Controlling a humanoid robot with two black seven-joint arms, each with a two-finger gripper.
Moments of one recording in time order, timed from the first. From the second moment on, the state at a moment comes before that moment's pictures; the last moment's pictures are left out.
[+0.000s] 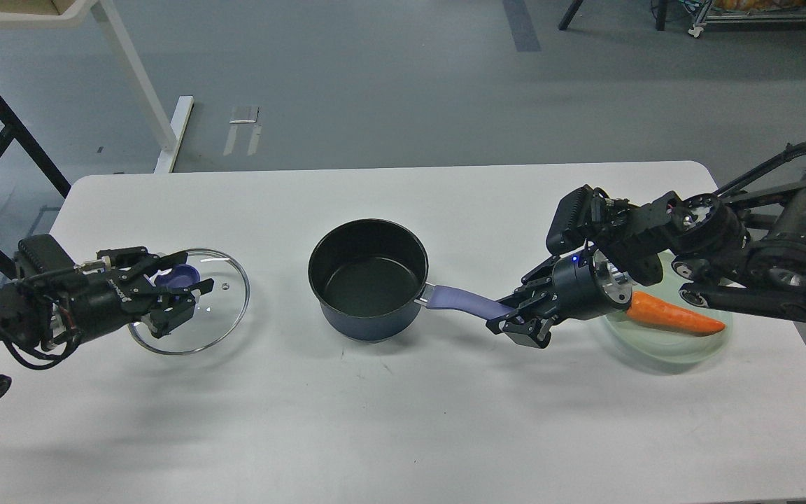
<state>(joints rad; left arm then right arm) -0.68 0.83 -0.11 -0.99 1.86 0.40 -0.49 1.51 -0.45 -0.68 1.25 -1.47 0.07 0.49</state>
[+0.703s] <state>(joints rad) -0.63 0.81 -0.11 -0.94 1.87 0.41 -0.49 1.51 -0.46 -0.68 1.25 -1.47 0.06 0.49</state>
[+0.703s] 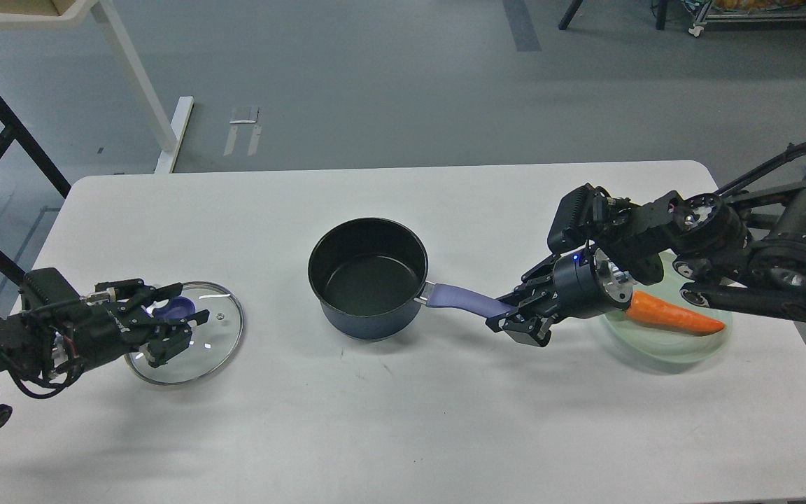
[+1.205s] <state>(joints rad) -0.73 0.89 -0.15 -1.06 1.54 0.34 -0.49 1.51 -0.46 -0.68 1.26 -1.47 0.06 0.49</state>
